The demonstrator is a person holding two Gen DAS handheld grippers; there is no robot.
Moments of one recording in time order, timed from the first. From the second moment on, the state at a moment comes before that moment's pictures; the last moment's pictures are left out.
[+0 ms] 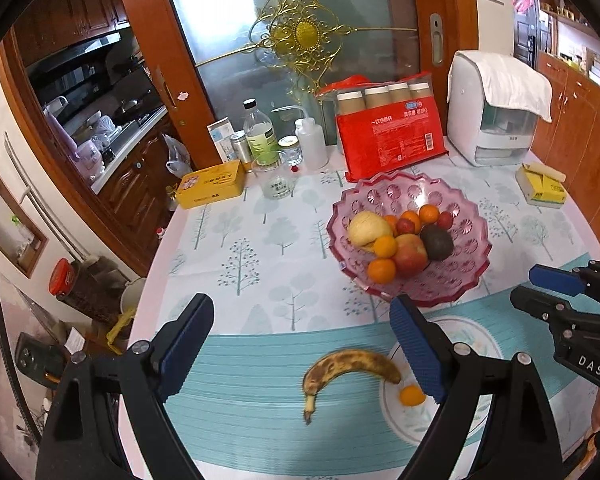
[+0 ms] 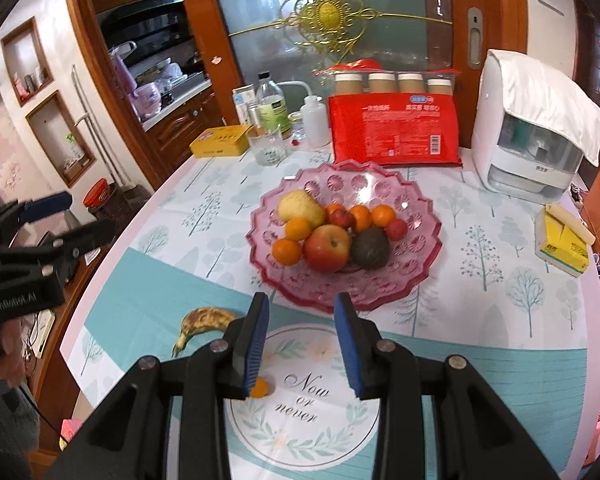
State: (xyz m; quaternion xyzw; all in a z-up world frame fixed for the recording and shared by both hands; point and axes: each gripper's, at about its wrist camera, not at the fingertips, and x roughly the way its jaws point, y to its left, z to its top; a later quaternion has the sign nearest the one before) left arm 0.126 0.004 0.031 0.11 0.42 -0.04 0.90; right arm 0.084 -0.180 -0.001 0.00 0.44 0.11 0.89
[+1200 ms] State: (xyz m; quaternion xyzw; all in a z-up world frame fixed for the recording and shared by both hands) left arm 0.178 0.026 -0.165 0.20 0.53 -0.28 0.78; right arm 0.069 -0.123 -0.157 0.10 0.55 0.02 0.83
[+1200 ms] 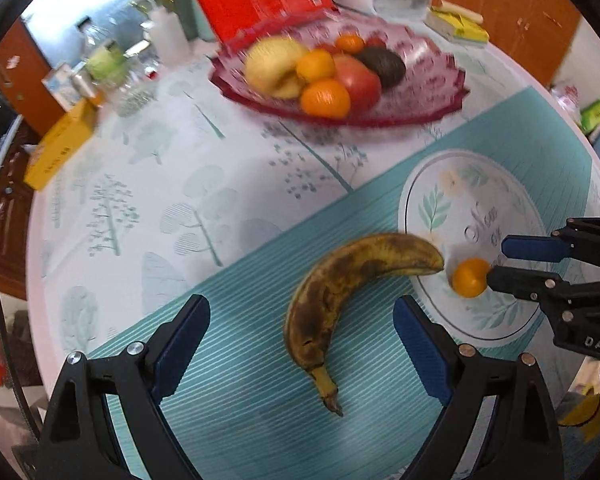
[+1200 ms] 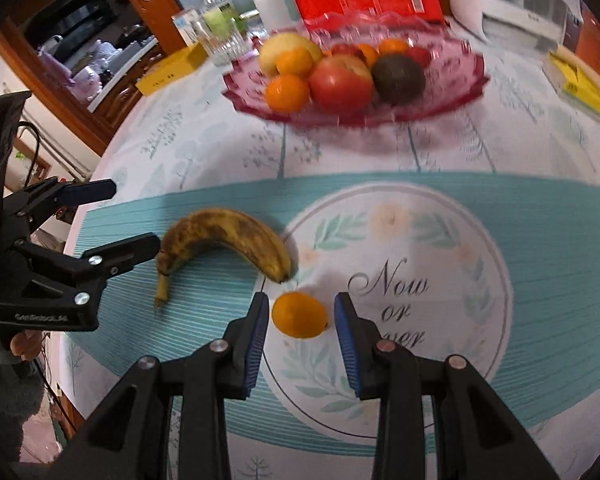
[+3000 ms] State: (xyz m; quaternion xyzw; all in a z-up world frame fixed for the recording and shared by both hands) left arm 0.155 0.023 -0.203 0.14 0.54 -0.30 0.77; right arm 0.059 -0.112 -0.182 0.12 0.53 0.02 0.84
